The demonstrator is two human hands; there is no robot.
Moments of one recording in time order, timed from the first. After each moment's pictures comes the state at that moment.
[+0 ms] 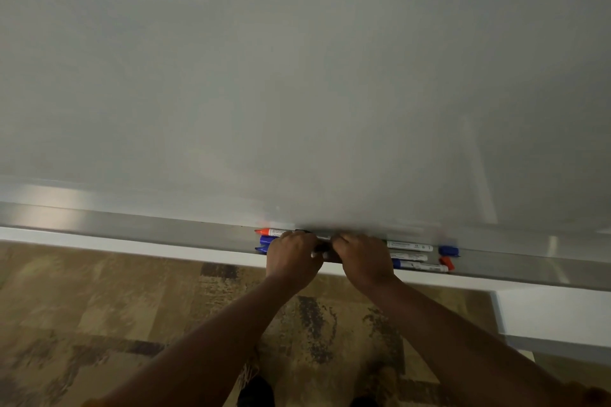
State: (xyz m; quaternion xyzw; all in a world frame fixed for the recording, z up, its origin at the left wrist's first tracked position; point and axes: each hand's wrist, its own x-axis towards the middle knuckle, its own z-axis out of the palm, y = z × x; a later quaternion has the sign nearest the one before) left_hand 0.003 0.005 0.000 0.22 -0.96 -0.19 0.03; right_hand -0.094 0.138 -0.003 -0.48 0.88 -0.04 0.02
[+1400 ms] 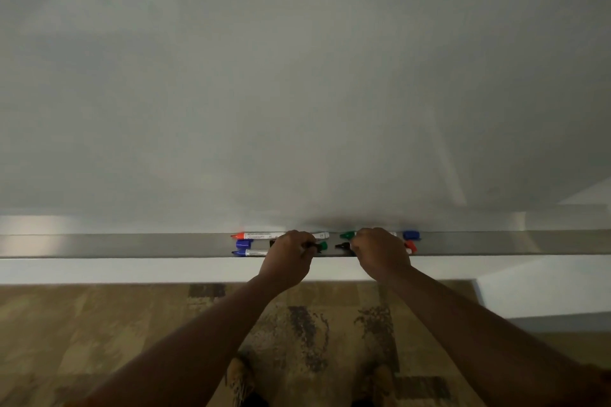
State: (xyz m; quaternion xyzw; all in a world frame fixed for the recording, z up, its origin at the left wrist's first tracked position) left_hand -0.004 0.040 0.022 0.19 -0.91 -0.36 -0.02; right_hand -0.122 0.222 0.016 -0.37 0.92 -0.03 0.13
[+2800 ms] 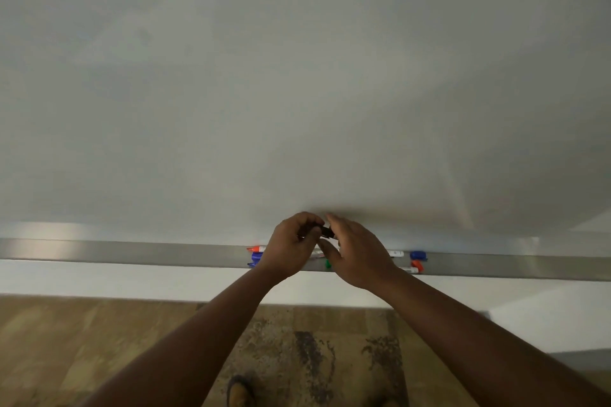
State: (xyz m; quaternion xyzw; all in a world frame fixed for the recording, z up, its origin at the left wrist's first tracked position) left_hand 0.003 0.025 0.109 0.18 -0.79 -0.57 0.09; right_hand -0.080 0.172 0.105 -0.45 0.85 -0.27 0.05
